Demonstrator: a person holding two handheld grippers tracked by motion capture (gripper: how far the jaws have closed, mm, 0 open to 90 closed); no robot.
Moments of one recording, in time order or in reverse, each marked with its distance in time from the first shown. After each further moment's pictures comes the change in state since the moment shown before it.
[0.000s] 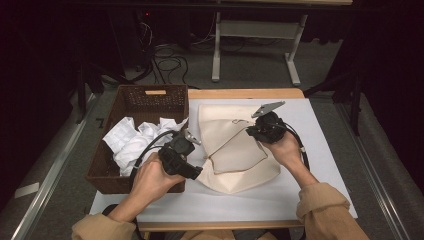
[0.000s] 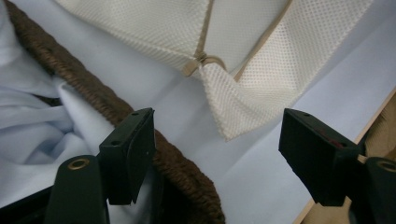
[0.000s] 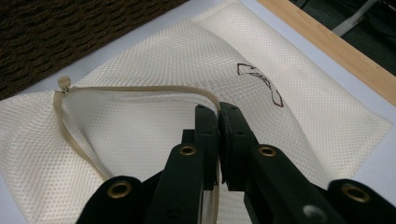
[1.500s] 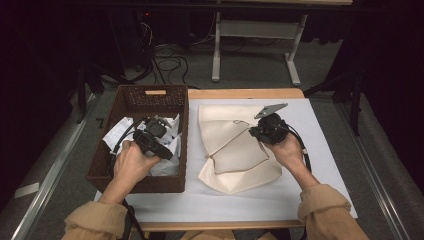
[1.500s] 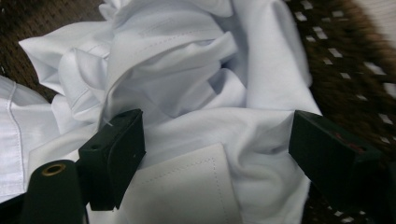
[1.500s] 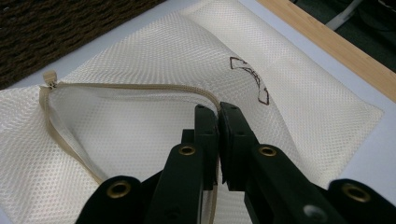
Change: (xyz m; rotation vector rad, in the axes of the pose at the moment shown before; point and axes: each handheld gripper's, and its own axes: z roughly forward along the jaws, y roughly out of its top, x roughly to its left) left arm 0.089 -0.021 0.026 0.189 0.242 -0.213; right arm -0.004 -0.008 0.001 0.005 -0.024 0.025
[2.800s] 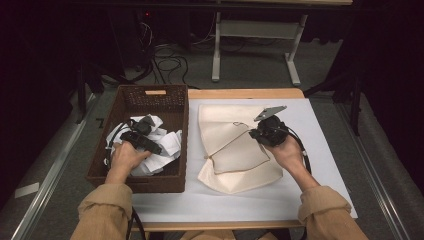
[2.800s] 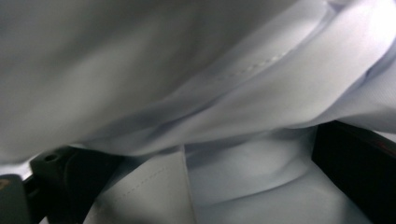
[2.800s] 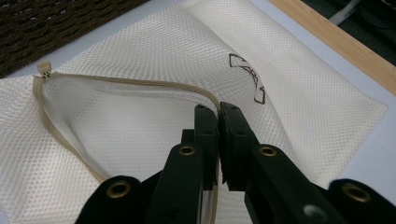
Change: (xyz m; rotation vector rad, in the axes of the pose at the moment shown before) left arm 0.067 -0.010 0.089 0.167 -0.090 -0.190; right arm 0.002 -0.005 0.004 0.011 -0.007 -0.005
